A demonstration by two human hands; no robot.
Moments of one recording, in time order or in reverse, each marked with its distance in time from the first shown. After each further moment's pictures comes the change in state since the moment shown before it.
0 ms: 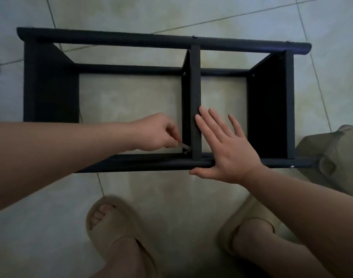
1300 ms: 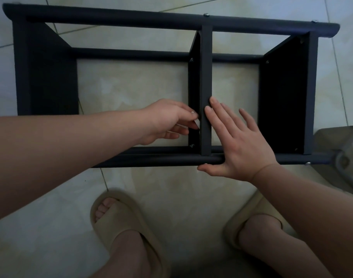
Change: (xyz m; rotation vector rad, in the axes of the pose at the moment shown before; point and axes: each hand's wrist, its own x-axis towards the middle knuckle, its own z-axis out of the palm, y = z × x) left_hand 0.015 0.004 0.003 -0.657 -0.002 -0.197; right_hand 0.000 -0.004 0.000 -0.036 0.003 0.021
